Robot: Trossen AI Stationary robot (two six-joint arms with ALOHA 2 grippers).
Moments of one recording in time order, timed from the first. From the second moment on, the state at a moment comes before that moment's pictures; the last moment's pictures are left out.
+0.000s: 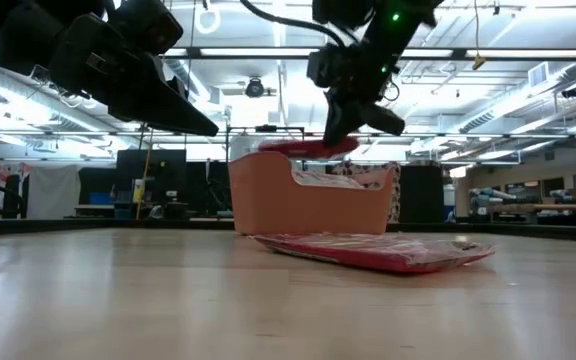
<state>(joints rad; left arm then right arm) -0.28 1.31 0.46 0.40 -0.30 -0.05 -0.09 1.68 1.26 -0.53 0.53 -0.80</state>
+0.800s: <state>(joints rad) -0.28 1.32 0.46 0.40 -0.30 -0.08 -0.25 1.68 1.26 -0.48 0.55 -0.47</state>
